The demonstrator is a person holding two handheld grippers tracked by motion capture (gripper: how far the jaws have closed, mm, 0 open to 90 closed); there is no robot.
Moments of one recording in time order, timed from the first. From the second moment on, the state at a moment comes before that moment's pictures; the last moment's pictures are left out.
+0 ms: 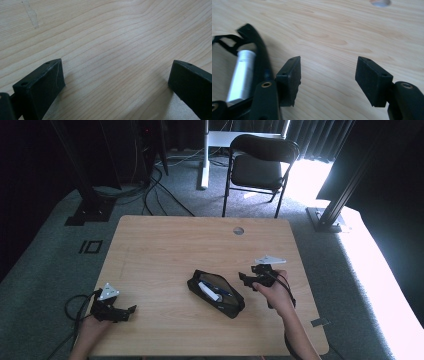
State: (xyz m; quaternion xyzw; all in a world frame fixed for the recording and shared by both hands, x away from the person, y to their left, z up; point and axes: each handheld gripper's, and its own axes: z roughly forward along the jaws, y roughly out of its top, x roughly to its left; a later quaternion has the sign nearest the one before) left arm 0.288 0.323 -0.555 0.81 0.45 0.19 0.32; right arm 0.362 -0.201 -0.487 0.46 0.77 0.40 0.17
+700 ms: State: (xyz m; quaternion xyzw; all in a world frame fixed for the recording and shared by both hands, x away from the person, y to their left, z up) left arm 0.288 0.323 -0.555 0.81 0.45 0.19 0.32; right arm 0.344 -0.250 -0.529 0.55 0.72 0.36 0.22
